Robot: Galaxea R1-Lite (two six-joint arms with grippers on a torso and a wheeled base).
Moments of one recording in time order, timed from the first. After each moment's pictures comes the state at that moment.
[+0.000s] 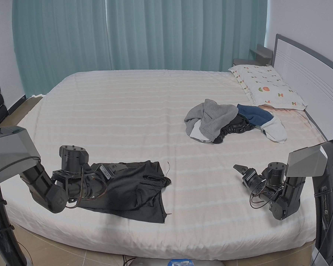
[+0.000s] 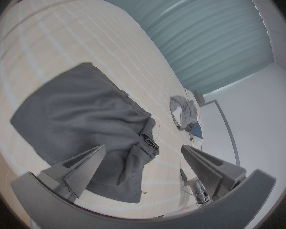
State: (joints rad) left arm -0.26 2.07 -0.61 -0.89 -0.21 -0.97; right arm 0.18 2.52 -0.64 -1.55 0.09 1.01
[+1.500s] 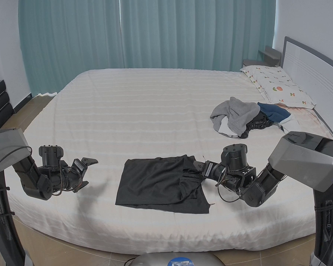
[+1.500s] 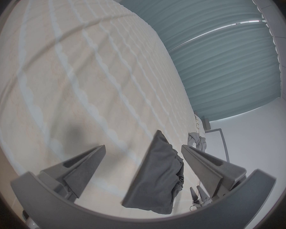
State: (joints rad) left arm 0.05 2.22 -0.71 -0.92 -0.37 -0.97; right arm 0.50 2.37 -0.99 -0.95 -0.19 0.58
